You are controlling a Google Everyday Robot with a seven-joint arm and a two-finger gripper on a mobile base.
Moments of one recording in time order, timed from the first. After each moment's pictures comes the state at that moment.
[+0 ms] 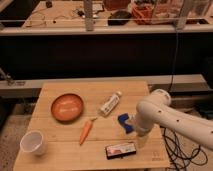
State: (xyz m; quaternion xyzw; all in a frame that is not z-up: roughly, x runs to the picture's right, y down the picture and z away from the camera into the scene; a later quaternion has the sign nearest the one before) arm 0.147 0.230 0.703 -0.32 -0.12 -0.15 0.93
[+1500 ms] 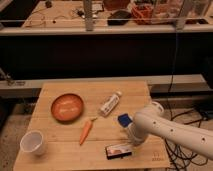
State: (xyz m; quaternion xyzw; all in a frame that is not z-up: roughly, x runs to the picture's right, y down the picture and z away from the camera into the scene) arm 0.124 0.278 0.726 -0.33 -0.15 -0.14 0.92
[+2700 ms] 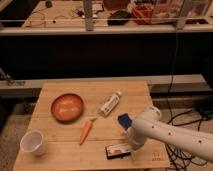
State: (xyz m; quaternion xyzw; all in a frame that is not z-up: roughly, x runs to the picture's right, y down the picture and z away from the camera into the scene) arm 0.127 0.300 0.737 -0.34 -0.14 -0.13 0.92
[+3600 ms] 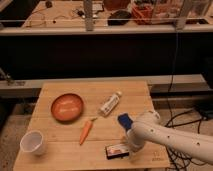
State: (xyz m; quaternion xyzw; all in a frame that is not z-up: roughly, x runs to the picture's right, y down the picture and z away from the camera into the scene) arm 0.125 0.316 0.747 -0.34 -0.15 -0.13 0.92
